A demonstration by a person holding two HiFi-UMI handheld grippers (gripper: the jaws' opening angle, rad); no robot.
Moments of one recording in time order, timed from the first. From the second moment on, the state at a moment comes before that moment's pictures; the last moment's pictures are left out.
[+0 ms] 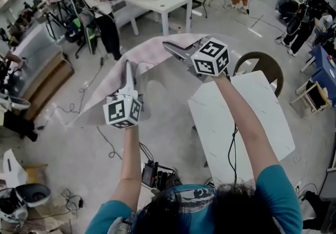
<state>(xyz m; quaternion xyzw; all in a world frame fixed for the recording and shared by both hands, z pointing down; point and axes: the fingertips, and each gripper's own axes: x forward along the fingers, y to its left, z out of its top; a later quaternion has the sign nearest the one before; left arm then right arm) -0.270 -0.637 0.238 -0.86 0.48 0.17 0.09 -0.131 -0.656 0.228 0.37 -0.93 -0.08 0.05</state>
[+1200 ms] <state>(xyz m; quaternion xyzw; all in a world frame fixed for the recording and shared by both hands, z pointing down) -0.129 -0.740 0.194 -0.89 0.38 0.24 -0.03 0.003 -0.750 0.148 0.44 -0.88 -0.11 0.16</state>
